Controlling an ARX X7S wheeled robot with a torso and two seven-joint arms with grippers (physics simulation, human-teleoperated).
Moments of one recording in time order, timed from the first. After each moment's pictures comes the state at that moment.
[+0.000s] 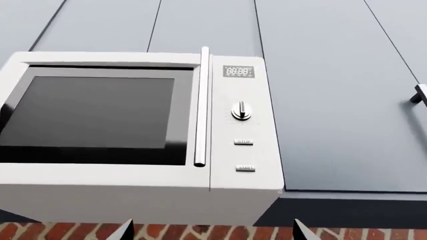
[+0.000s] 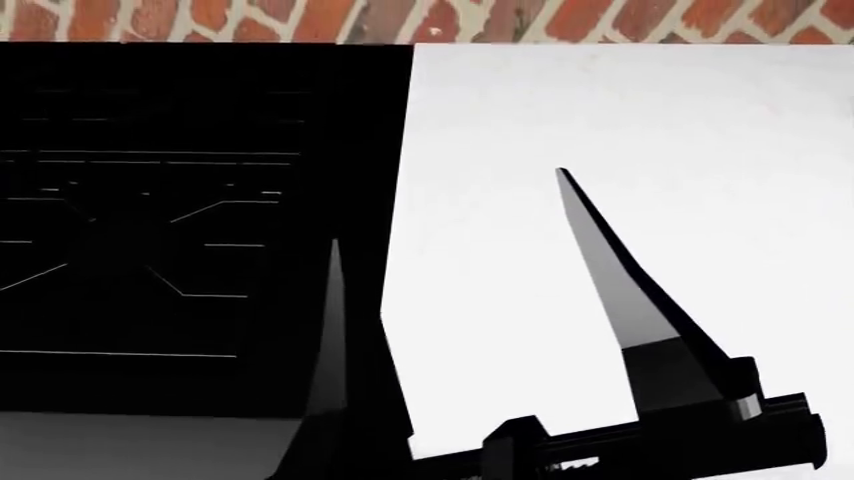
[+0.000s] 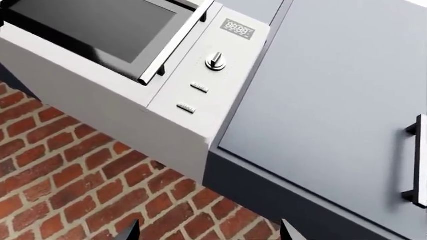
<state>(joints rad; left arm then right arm) -0.29 -0.39 0.20 1.04 -0.21 -0.30 -0.47 0.20 0.17 -0.33 -0.94 -0.44 0.32 -0.06</state>
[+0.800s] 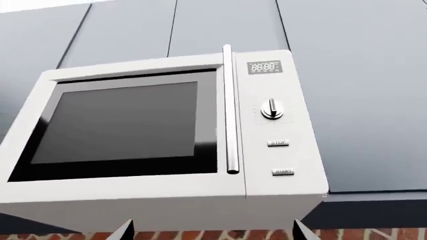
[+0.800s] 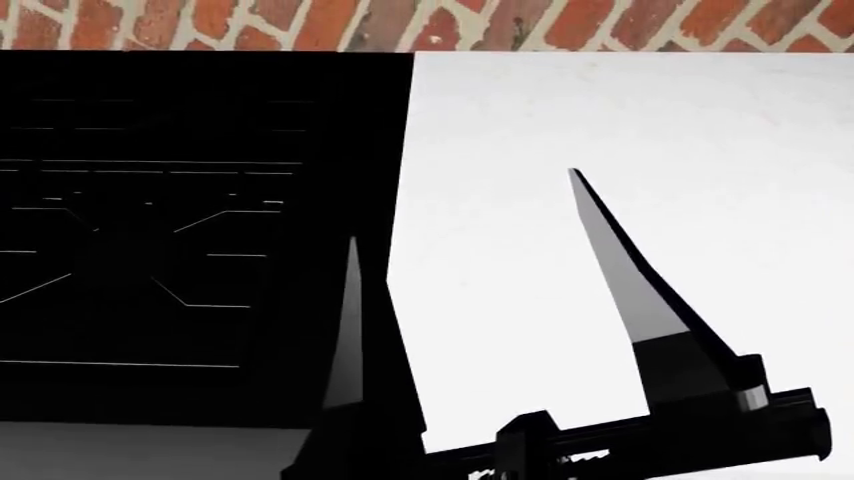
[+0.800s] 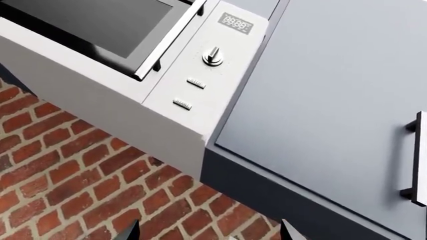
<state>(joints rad) -0.43 -0.61 0.21 0.95 -0.34 -0.30 -0.67 0.20 0.19 -0.32 -0.93 -0.42 0.33 -0.04</state>
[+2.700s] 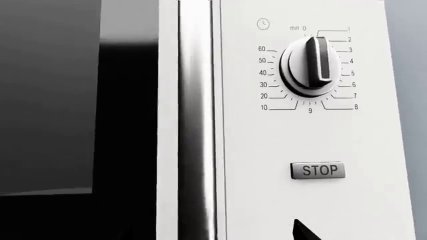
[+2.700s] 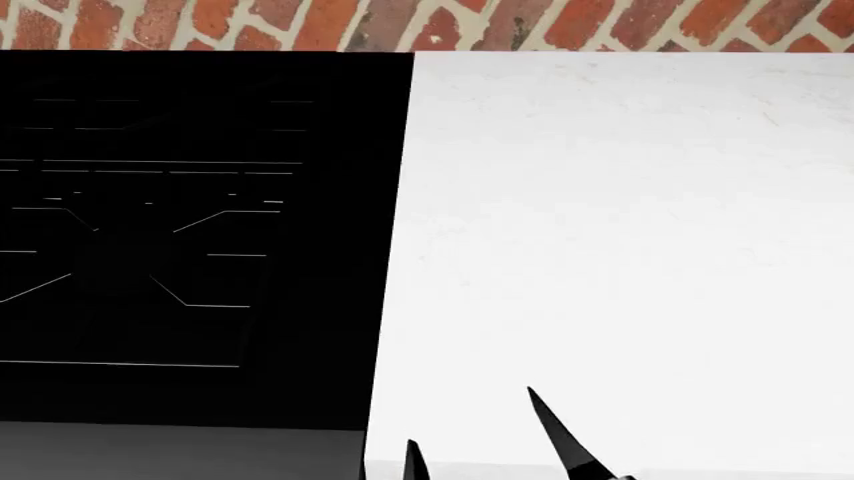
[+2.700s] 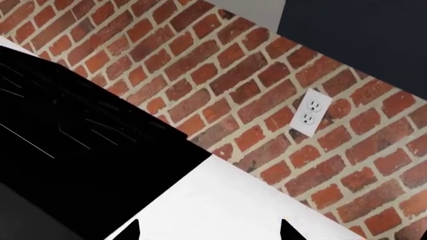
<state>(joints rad) -2.09 -0.06 0.04 -1.30 -0.05 -0.30 0.10 -0.02 0.32 -0.32 -0.37 -0.22 0.03 0.10</state>
